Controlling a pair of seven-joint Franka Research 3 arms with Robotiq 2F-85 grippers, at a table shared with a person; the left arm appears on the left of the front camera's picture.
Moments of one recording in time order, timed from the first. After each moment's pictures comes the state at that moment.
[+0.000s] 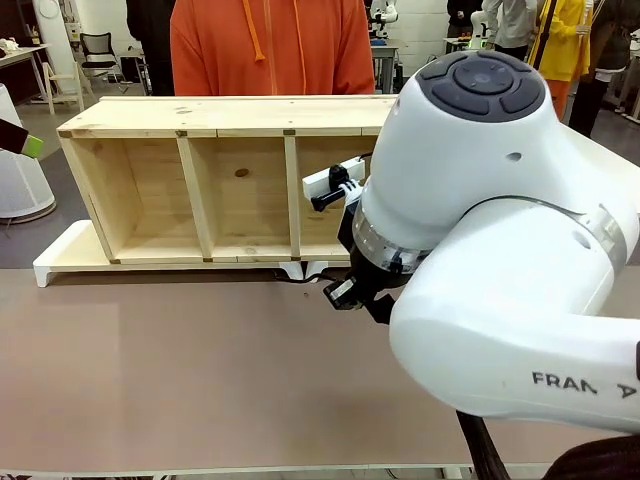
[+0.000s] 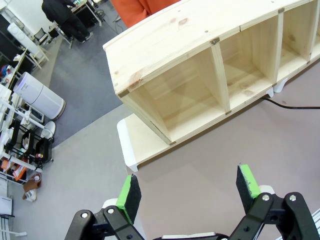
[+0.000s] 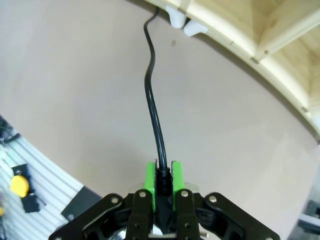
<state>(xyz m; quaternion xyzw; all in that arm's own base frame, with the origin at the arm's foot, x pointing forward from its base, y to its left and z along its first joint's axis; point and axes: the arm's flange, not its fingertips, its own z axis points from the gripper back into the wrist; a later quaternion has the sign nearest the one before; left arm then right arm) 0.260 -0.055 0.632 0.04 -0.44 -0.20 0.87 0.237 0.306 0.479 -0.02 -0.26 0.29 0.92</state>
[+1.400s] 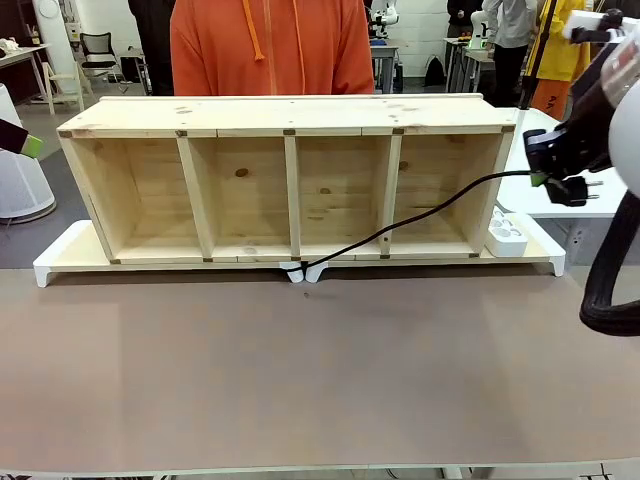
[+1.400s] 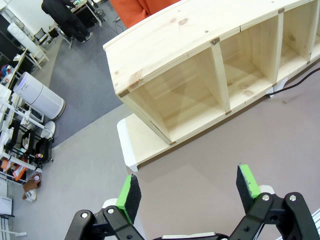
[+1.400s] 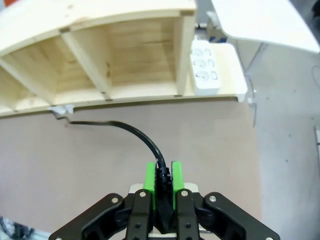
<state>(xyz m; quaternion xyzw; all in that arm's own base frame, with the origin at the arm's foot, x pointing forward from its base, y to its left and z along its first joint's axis) 0.260 -0.055 0.632 0.04 -0.44 -0.20 0.87 0.286 0.084 0.600 0.01 -0.35 -0.02 0.94</state>
